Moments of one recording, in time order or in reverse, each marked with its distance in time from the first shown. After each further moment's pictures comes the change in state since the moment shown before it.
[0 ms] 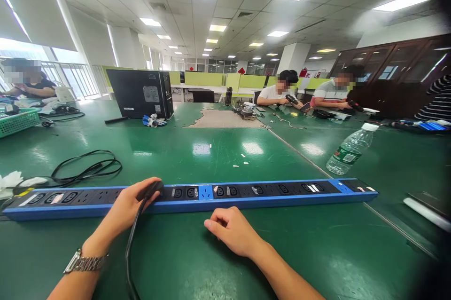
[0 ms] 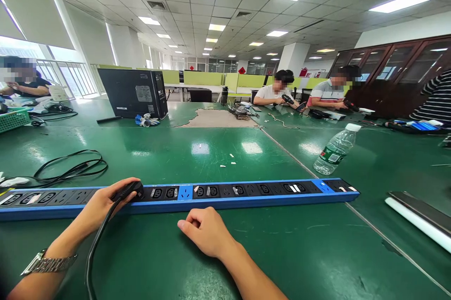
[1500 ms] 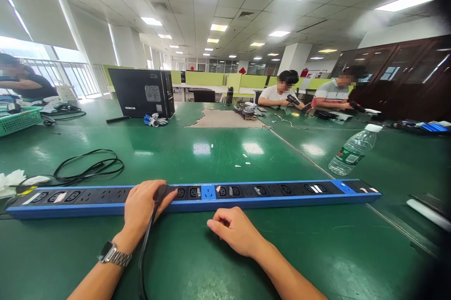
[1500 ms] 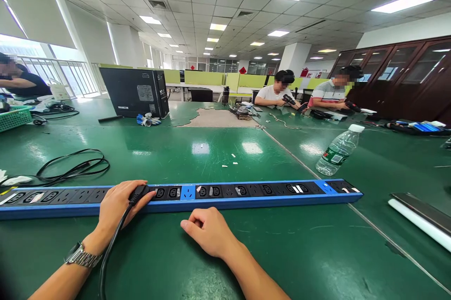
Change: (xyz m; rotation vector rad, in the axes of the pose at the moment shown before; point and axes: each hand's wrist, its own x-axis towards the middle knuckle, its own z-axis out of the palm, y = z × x) left_hand -0.005 -0.006 0.042 0.491 0.304 0.109; right_hand 0.002 0.000 0.000 -0.014 -0.013 0.019
